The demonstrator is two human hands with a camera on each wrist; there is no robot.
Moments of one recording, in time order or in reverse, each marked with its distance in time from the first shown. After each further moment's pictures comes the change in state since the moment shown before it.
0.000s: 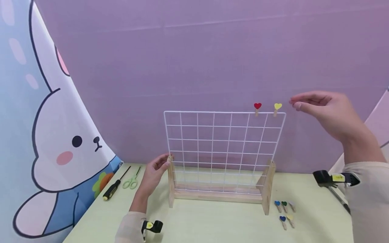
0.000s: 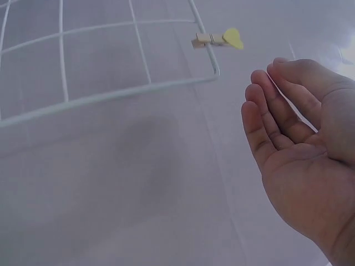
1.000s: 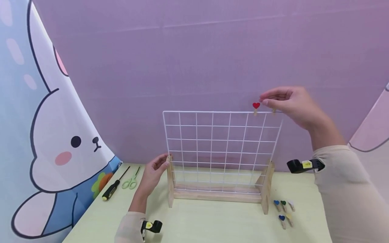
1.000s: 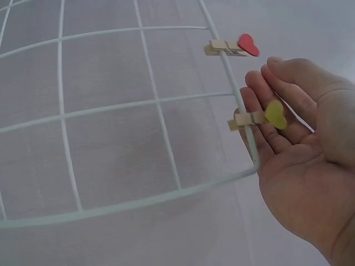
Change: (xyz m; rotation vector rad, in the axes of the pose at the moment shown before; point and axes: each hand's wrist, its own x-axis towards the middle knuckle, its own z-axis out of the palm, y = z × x) left_hand 0.002 0.001 -0.004 -0.005 -0.001 0.016; right_hand 0.041 -0.038 0.047 0.121 -0.148 -0.048
